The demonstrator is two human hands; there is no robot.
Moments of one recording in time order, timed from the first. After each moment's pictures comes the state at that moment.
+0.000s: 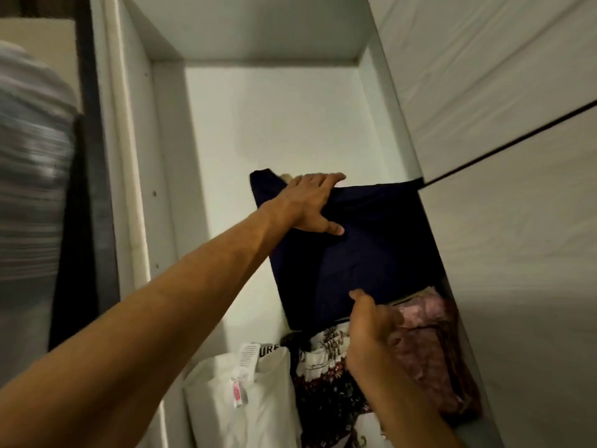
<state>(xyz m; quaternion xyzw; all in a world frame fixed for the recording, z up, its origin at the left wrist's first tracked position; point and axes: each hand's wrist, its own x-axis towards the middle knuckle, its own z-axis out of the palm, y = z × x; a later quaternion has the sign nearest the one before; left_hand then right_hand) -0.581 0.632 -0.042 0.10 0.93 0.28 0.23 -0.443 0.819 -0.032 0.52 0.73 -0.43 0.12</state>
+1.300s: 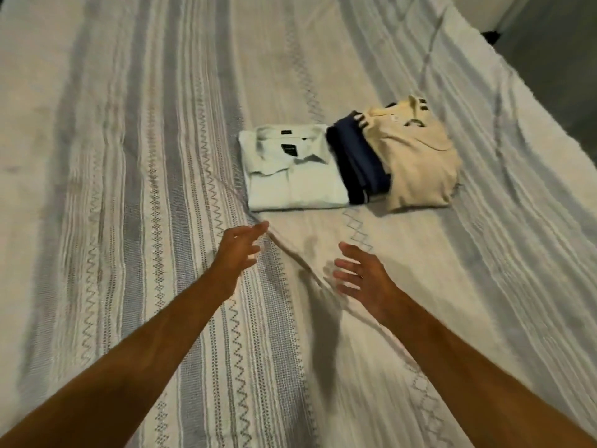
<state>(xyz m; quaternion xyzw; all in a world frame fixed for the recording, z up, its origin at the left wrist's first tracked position) 0.560 0.095 -0.028 -0.70 0.13 0.55 -0.44 0.292 0.043 -0.012 -0.27 0.58 -0.20 0.74</state>
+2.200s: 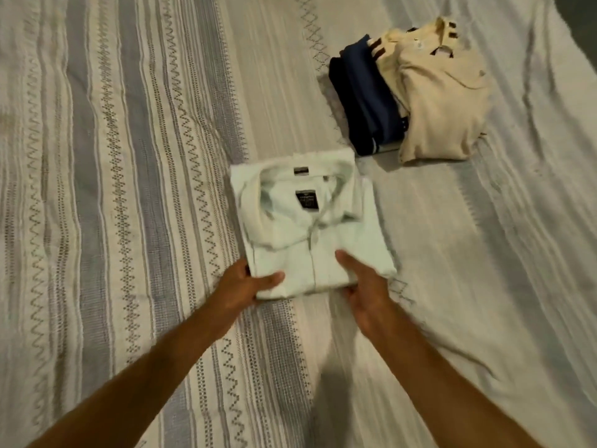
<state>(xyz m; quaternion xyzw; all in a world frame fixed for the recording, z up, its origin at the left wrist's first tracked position) 0.505 0.190 -0.114 -0.62 0.12 0.65 -0.41 0.288 0.110 -0.095 -0.11 0.60 -0.35 0.71</state>
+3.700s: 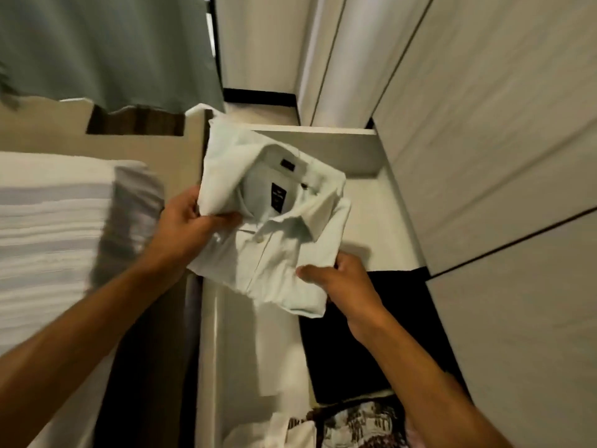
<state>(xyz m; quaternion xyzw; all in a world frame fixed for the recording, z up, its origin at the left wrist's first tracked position) -0.457 0.440 0.134 -0.27 0.73 0.62 -0.13 -0.527 0.689 0.132 0.01 0.76 -0.57 0.33</state>
